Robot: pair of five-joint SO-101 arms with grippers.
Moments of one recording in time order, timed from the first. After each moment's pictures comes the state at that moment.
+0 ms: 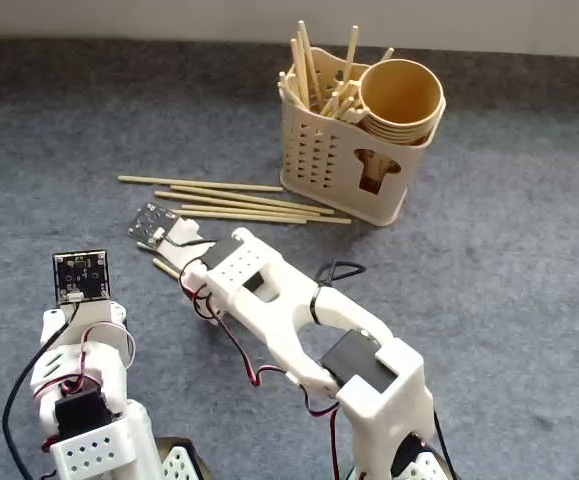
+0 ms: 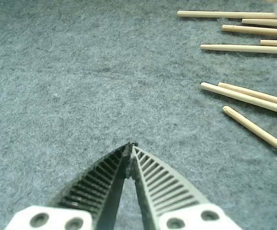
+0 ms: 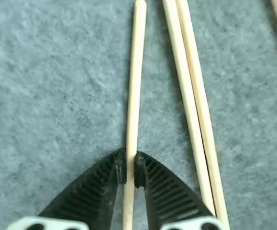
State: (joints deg) left arm -26.8 -103.6 96.0 56.2 -9.7; right arm -50.7 19.9 10.3 52.3 18.7
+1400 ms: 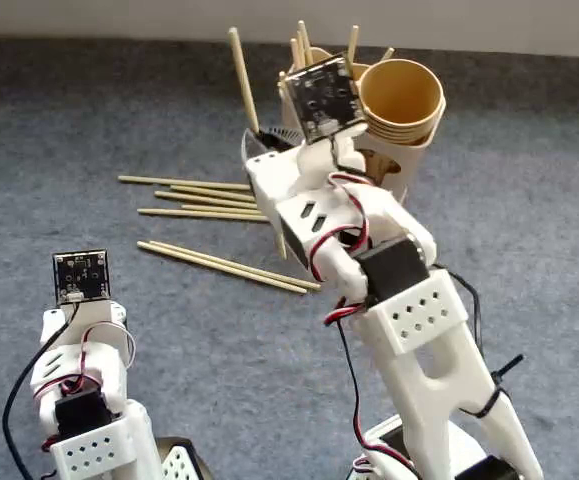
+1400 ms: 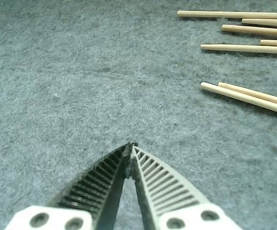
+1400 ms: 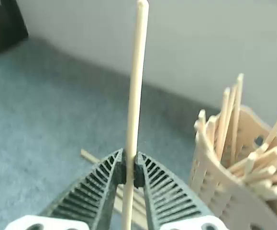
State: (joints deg) left arm -26.8 -103.6 96.0 56.2 -9.7; right arm -32.4 -34.1 17.3 36.9 1.7
